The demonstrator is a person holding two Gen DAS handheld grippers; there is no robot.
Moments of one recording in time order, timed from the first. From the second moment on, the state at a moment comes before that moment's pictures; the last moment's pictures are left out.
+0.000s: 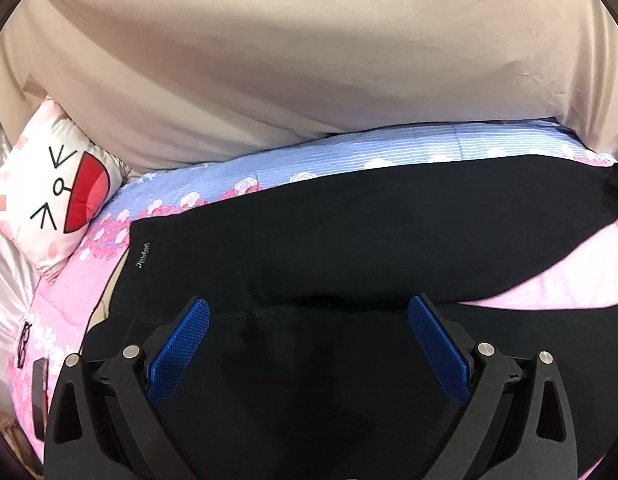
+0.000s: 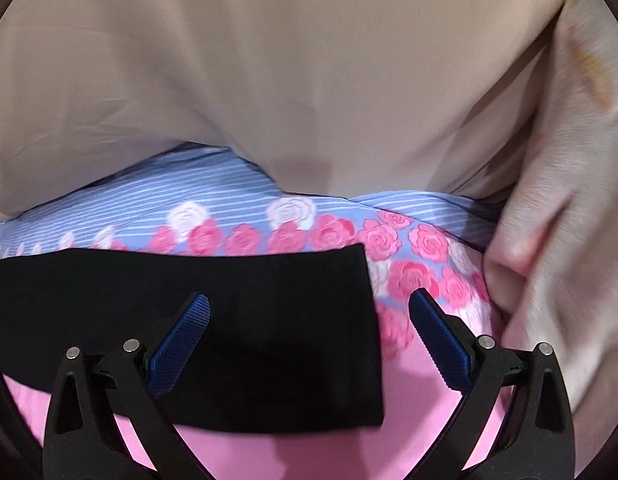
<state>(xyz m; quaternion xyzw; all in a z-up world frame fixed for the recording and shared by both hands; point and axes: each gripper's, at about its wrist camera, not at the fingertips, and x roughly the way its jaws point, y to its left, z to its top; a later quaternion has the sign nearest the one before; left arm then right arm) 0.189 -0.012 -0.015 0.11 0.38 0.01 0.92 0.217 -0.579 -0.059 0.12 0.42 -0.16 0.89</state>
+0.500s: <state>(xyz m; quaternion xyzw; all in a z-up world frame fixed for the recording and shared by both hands) 0.300 0.173 -0.012 0.00 0.39 0.17 0.91 0.236 -0.591 -0.080 0.12 0.43 -0.14 0.88</state>
